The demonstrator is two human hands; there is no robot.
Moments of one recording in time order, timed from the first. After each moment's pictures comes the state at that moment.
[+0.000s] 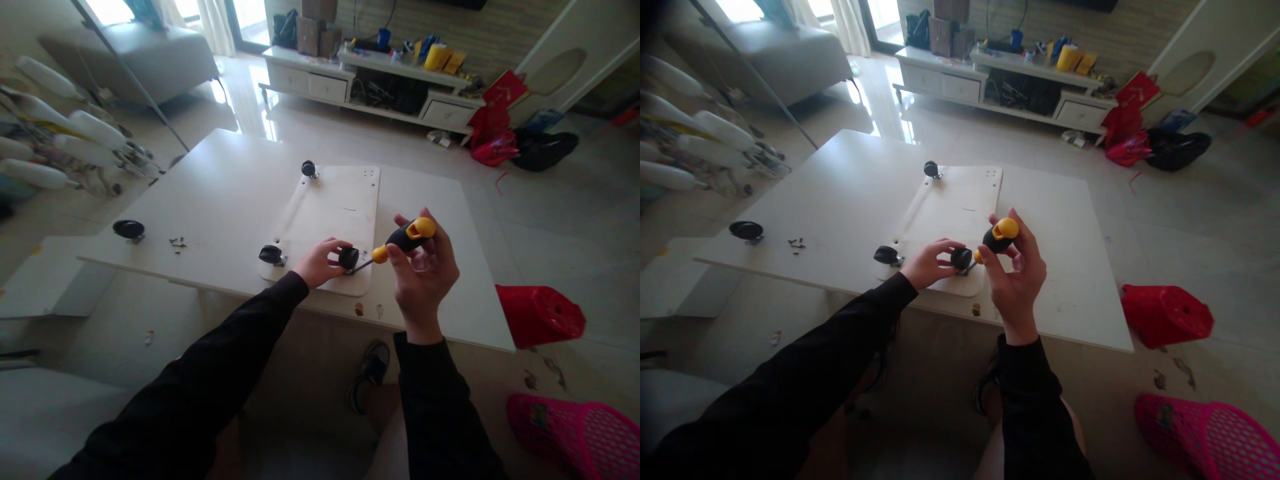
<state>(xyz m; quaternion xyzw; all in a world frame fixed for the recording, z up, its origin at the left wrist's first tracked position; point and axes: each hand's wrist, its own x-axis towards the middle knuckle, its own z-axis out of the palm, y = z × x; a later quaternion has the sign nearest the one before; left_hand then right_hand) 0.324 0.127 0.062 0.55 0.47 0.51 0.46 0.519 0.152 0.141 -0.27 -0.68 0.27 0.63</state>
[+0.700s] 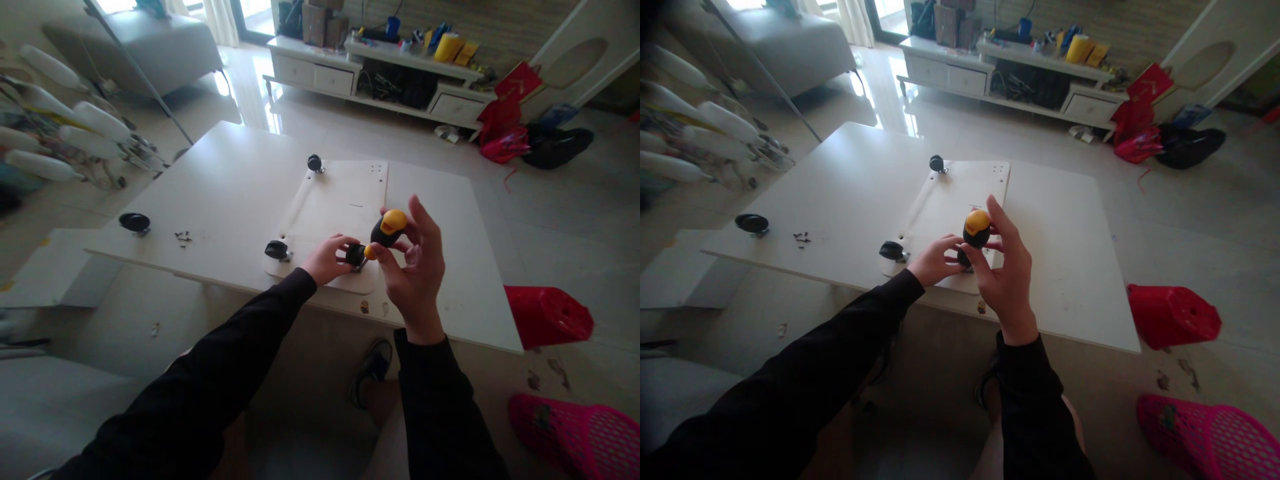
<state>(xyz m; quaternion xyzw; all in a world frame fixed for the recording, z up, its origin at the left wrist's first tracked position) 0.325 0.129 0.054 0.57 0.47 0.51 0.44 0.504 0.151 0.142 -0.25 -0.76 0.24 0.55</state>
